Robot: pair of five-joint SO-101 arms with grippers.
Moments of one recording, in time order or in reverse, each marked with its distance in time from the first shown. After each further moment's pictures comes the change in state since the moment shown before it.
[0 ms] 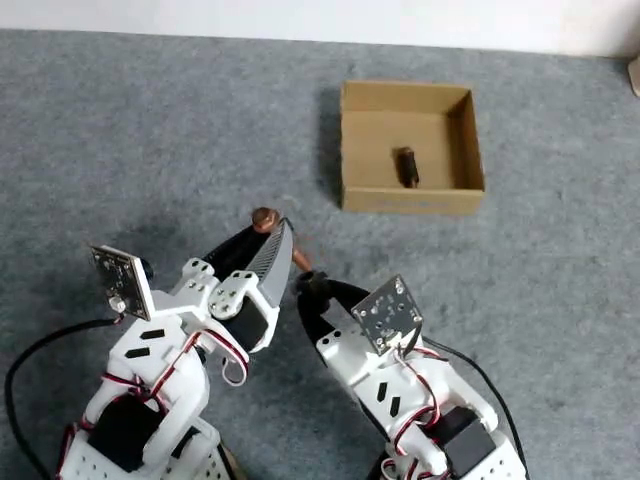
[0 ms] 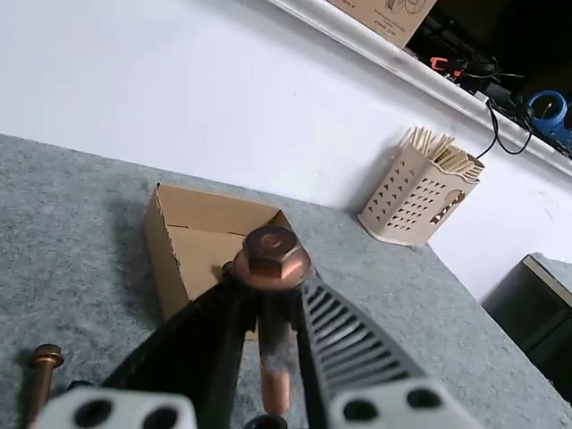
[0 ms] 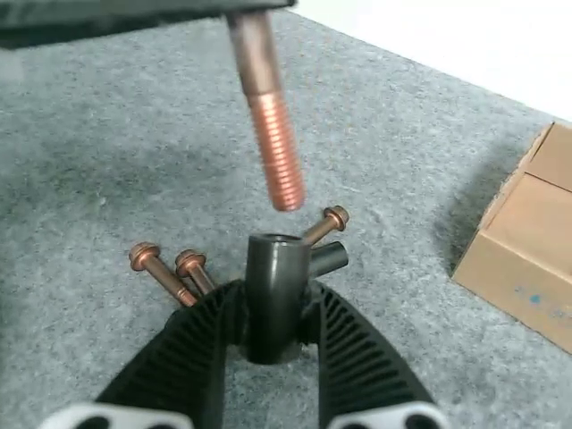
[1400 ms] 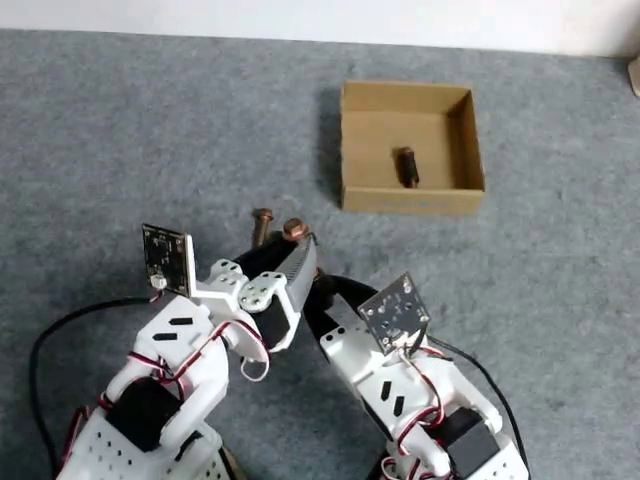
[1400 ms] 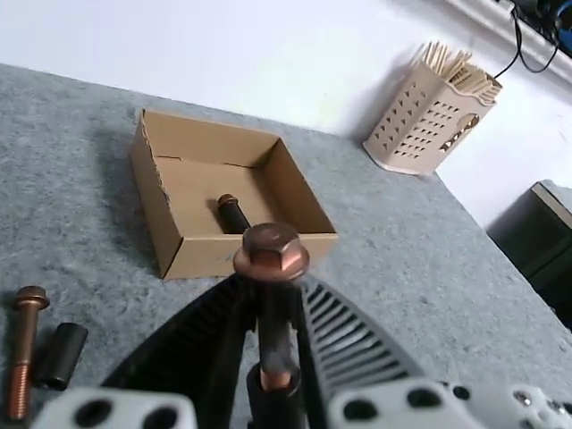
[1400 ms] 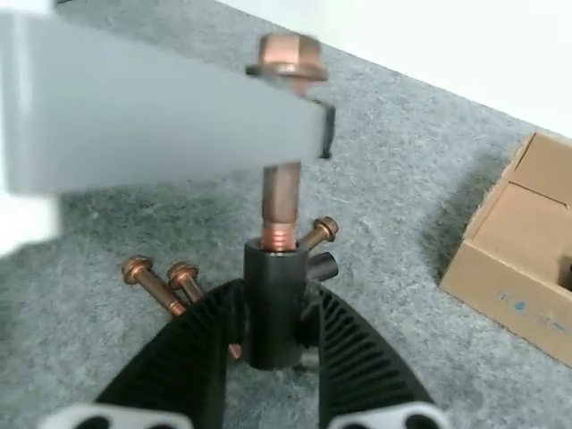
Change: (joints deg) left arm 3.9 9.7 -0.4 -0.1 0.2; right arm 1.1 0.1 -2.3 0.0 0.0
